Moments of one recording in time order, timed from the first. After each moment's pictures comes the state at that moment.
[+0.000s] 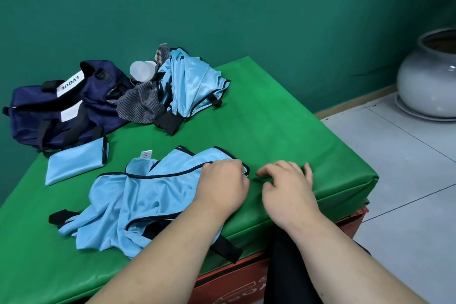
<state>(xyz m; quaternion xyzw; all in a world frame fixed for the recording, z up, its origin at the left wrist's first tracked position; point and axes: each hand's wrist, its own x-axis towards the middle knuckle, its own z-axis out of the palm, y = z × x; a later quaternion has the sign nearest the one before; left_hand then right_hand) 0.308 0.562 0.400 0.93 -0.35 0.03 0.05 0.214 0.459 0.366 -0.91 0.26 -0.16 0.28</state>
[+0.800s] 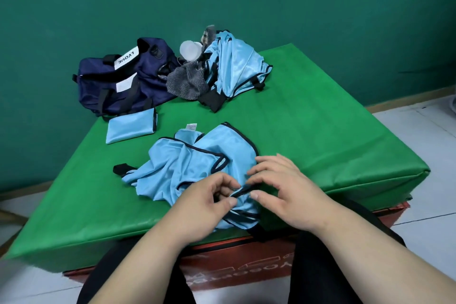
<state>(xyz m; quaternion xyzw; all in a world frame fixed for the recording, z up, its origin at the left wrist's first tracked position) 0.264 0.723 0.422 0.87 -0.26 -0.17 0.39 0.216 0.513 0.360 -0.90 -0.12 -0.19 0.36</state>
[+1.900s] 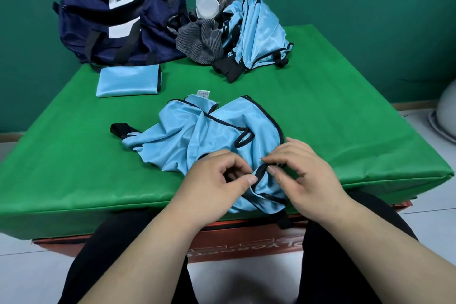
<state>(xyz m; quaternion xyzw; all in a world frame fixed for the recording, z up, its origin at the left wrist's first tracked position) 0.285 0.756 0.392 0.83 -0.28 -0.06 0.48 0.232 0.553 0.358 -0.89 -0.14 -0.28 0.32</state>
